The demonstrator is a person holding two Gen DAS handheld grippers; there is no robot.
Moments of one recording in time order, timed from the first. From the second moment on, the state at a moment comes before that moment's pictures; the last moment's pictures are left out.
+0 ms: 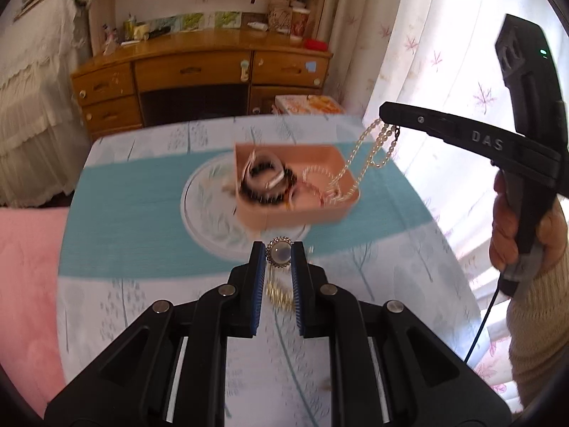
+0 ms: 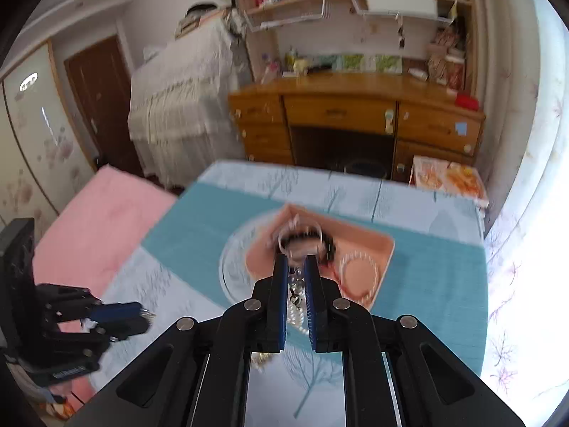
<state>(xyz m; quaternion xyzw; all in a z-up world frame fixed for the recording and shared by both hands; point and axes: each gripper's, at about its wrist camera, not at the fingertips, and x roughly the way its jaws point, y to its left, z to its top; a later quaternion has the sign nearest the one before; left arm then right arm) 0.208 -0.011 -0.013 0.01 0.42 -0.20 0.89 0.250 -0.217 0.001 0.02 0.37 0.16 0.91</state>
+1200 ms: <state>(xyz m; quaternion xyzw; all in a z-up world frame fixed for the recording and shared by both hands) 0.260 -0.038 -0.040 0.00 0.45 -0.19 0.88 0.249 -0.243 -0.053 0.10 0.39 0.08 0.91</state>
